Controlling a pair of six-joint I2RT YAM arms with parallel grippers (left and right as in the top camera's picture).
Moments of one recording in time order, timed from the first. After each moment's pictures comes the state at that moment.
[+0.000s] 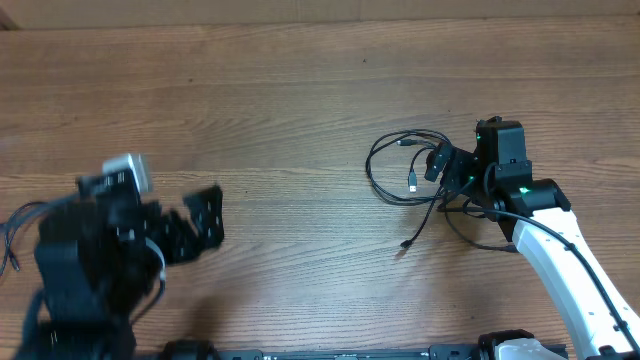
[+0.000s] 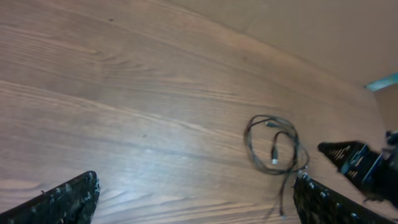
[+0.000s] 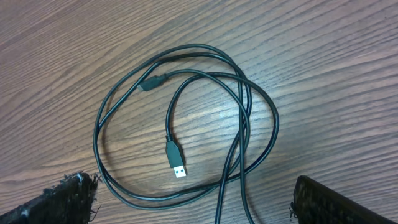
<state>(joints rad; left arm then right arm) 0.01 0.78 1.26 -1.12 0.22 -0.39 0.13 1.32 0.89 -0.54 0.00 0.49</state>
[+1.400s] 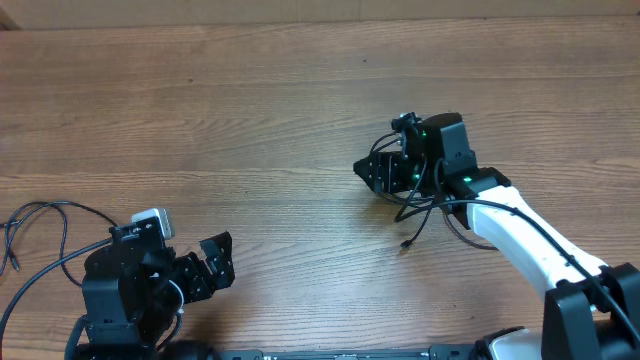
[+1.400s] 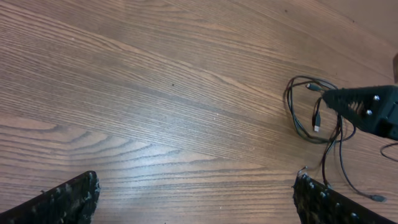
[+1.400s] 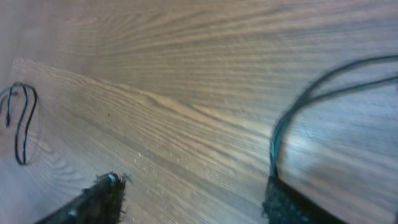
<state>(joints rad) 0.01 0.55 0.92 -1.13 0.19 -0.39 0.32 1.55 0.89 -0.18 -0.46 0.31</state>
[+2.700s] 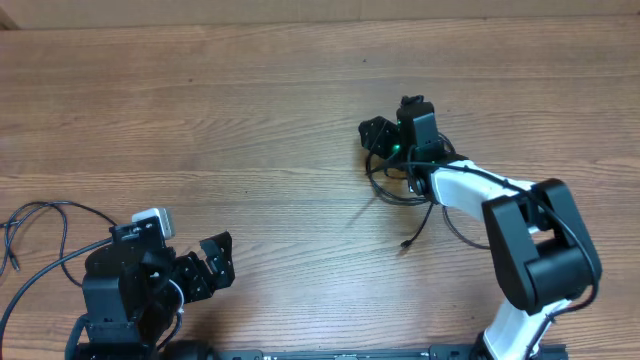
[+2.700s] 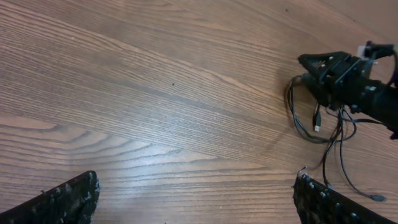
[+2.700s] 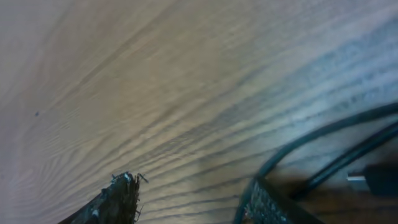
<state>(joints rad) 0.01 0.56 0.92 -1.13 0.19 -0.39 0.33 1.93 0.98 0.21 -0.14 0.81</state>
